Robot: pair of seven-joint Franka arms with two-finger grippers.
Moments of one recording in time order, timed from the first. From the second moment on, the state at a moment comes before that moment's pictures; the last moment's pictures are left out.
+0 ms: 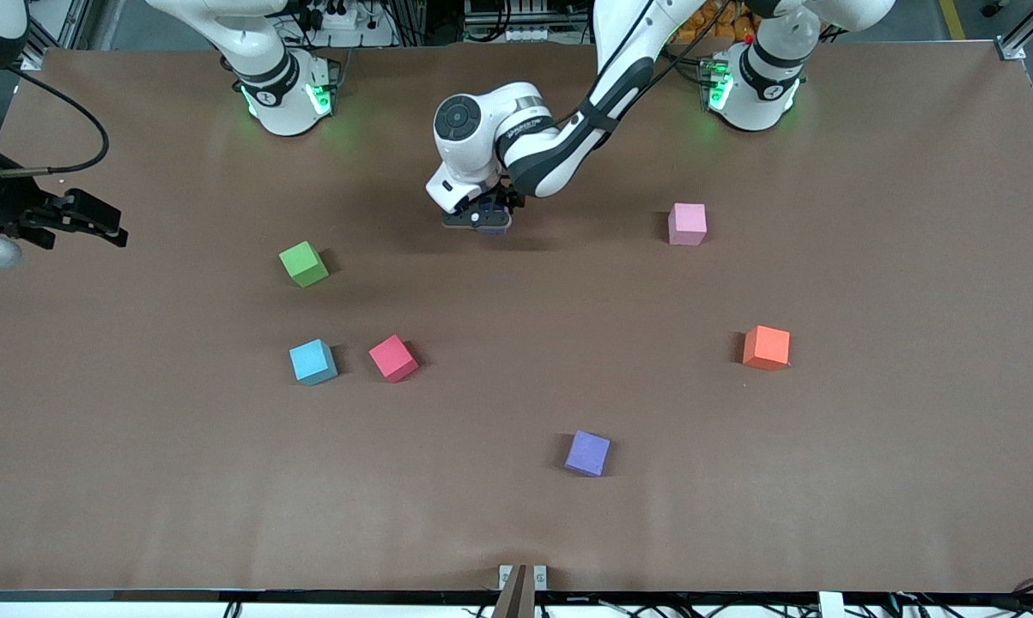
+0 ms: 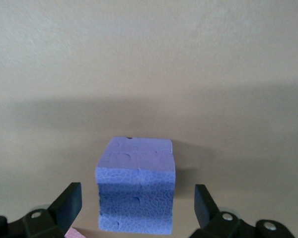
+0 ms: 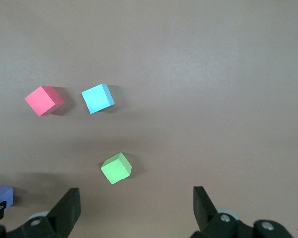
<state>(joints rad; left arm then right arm) -0.82 0.69 -0.31 -1.64 0.12 2.20 -1.10 -0.04 0.01 0.02 -1.62 0.02 1.59 -0.03</state>
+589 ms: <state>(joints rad) -0.83 0.62 -0.34 -1.69 0.16 2.12 -1.09 -0.04 0.01 0.02 -1.62 0.02 1.59 -0.03</state>
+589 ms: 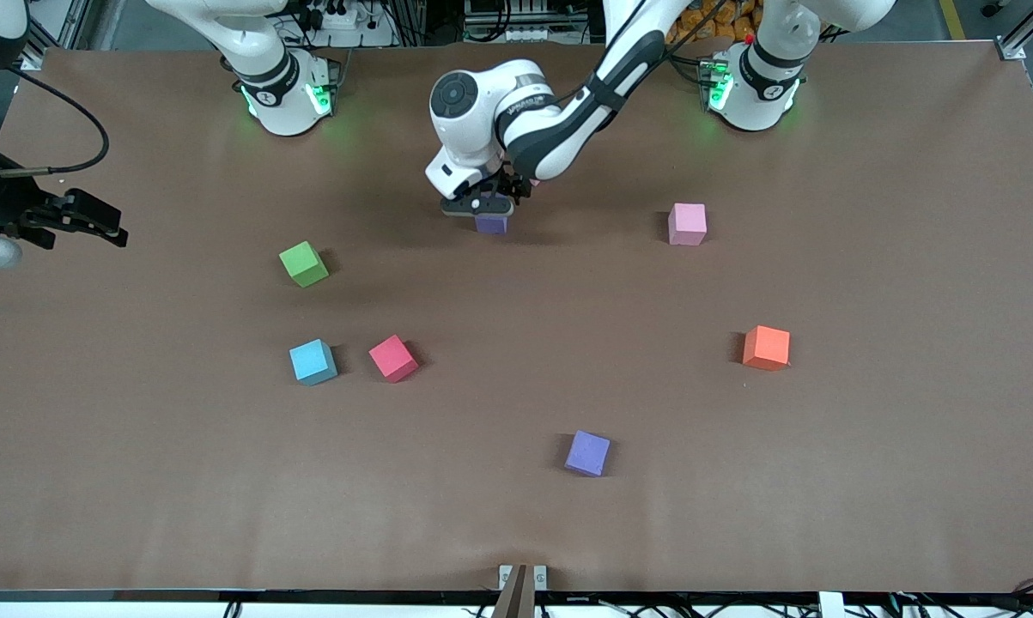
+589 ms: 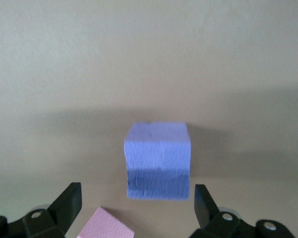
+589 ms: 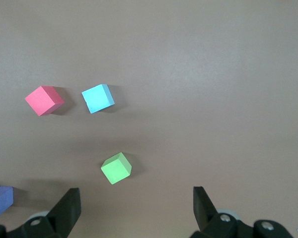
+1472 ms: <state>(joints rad) -0.81 0.42 -0.42 -1.97 0.20 2.15 -0.87 -0.04 0.01 0.02 -1.62 0.02 1.59 -0.03</state>
